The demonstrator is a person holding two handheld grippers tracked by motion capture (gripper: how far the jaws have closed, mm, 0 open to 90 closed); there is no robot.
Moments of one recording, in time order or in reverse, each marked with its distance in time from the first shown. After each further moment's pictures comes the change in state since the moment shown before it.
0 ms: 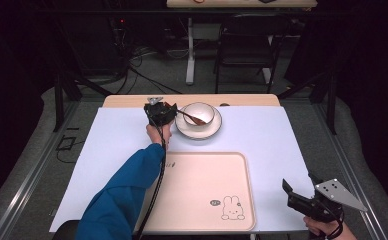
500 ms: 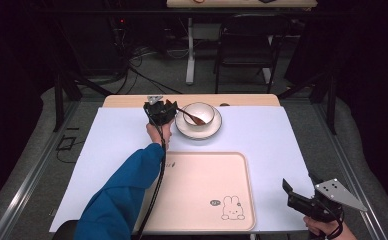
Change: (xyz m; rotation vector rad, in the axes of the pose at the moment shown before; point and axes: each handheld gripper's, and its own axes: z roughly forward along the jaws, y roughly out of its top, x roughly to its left) left arm -0.006 0.006 -0.007 -0.035 -0.040 0.022; right arm 0.000 0.000 0.000 0.001 -0.004 -0.001
